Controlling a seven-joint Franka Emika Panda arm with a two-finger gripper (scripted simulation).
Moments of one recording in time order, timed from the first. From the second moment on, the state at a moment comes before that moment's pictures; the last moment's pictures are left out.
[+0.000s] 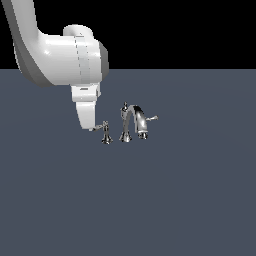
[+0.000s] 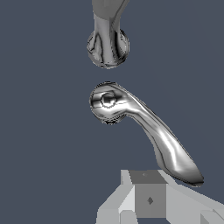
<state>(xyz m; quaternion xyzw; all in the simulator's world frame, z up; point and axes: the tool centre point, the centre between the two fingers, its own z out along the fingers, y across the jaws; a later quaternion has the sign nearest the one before) 0.022 0.134 0.095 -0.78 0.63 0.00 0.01</state>
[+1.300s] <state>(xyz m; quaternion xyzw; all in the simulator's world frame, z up) -0.002 0.091 0.095 -0.80 0.60 0.01 0.00</state>
